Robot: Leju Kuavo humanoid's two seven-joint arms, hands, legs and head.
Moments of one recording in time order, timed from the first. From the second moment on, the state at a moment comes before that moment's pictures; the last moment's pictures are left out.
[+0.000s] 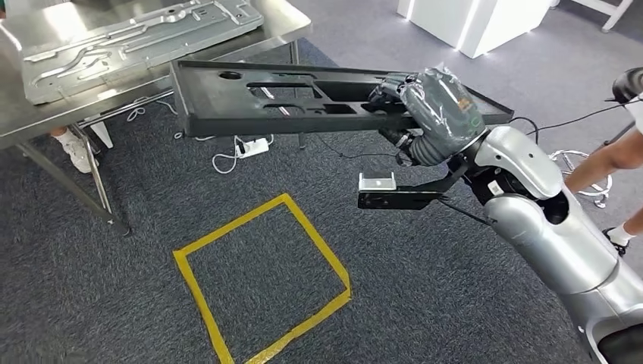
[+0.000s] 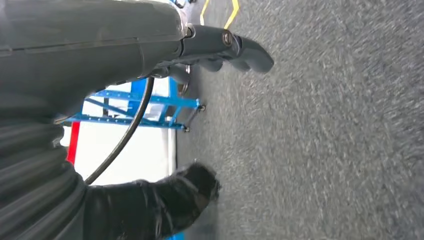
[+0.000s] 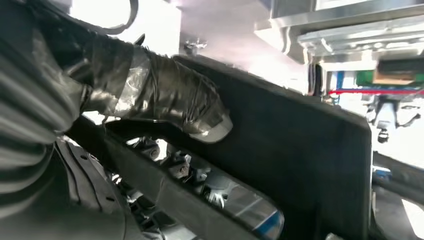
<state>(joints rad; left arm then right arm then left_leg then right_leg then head) -0.02 -0.16 1.33 -0.19 -1.49 -0.08 0.02 -0.87 -0.47 0.77 -1.68 0.59 0.12 -0.06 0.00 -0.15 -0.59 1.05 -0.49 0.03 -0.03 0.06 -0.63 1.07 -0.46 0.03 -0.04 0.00</state>
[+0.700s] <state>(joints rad) -0.03 -0.16 1.33 -0.20 -1.49 -0.08 0.02 -0.93 -0.48 0.77 -1.64 0.60 0.13 -0.02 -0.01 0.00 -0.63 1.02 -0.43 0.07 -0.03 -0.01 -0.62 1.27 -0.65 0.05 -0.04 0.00</state>
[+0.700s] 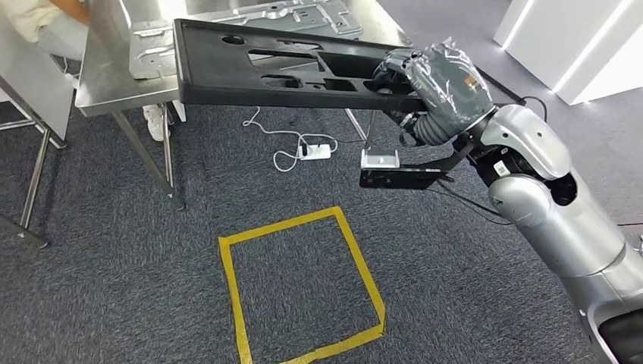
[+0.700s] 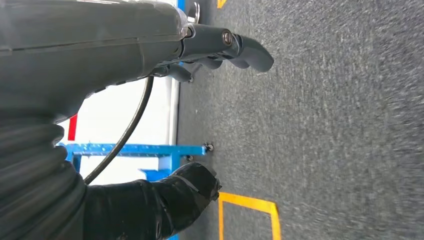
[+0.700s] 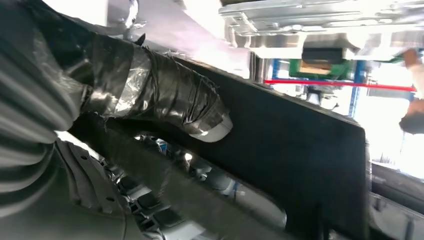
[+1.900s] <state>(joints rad) -0.02 -0.15 1.35 -0.20 -1.48 -0.09 0.02 -1.12 -0.50 0.79 -1.49 0.61 0.23 0.05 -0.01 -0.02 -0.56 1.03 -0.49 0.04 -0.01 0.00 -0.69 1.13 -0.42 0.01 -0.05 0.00</state>
